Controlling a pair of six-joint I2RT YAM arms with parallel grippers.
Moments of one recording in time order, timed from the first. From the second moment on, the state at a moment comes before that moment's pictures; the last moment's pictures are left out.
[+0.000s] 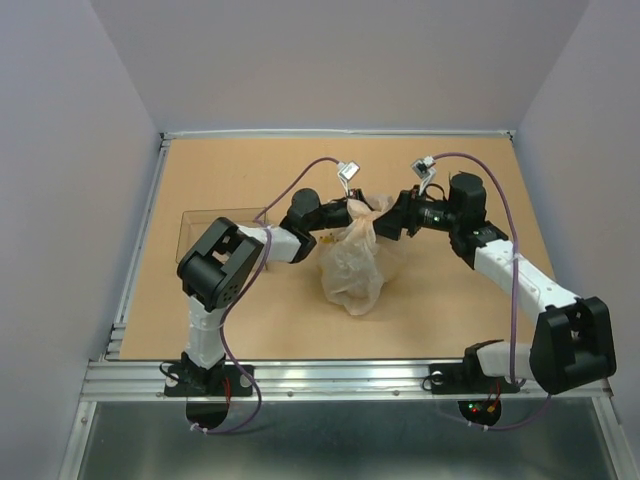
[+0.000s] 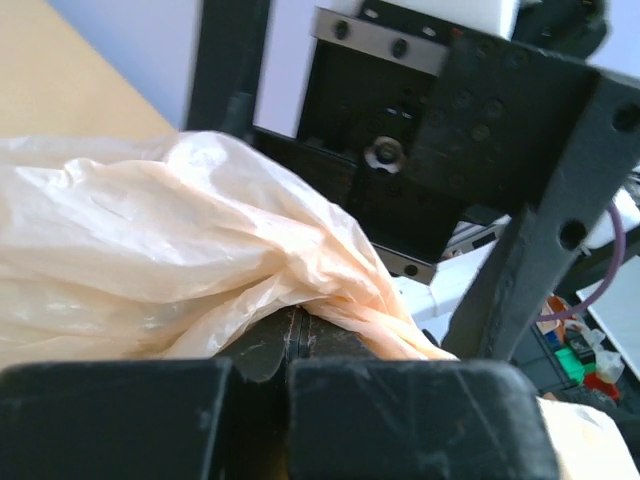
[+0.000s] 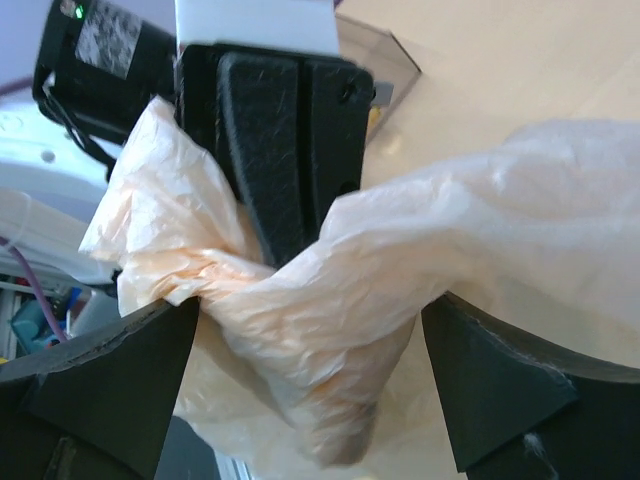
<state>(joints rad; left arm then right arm) -0.68 1.94 1.05 1.17 0.84 -1.21 0.26 1.29 0.85 0.20 -0.90 0.51</state>
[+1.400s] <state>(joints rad) -0.72 2.03 1.02 1.16 0.83 -1.38 0.22 1.24 0.87 -0.12 -0.73 0.48</state>
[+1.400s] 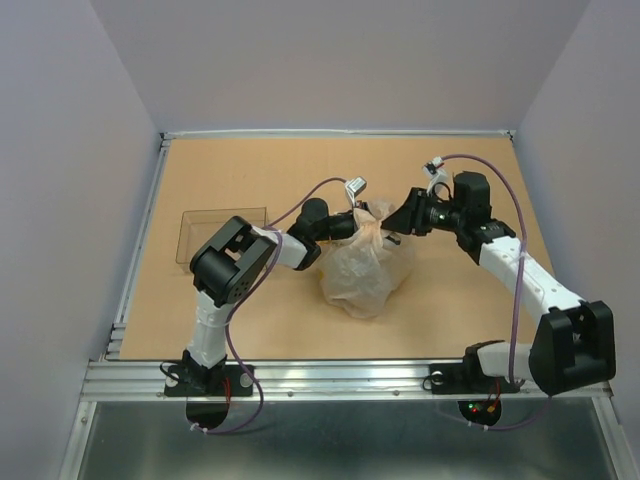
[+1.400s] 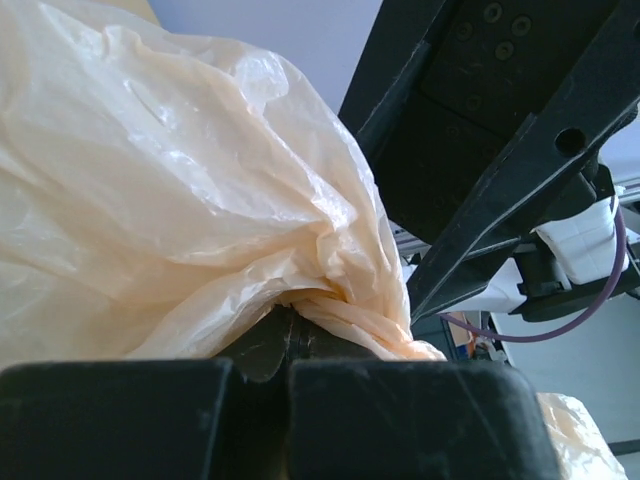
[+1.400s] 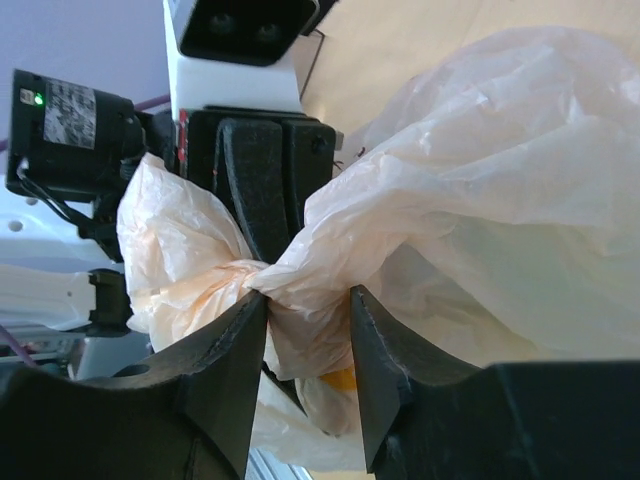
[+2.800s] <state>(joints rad) -0.72 2.06 1.06 1.17 0.87 -1.40 0.00 1.24 0.95 -0.54 -0.97 0.25</state>
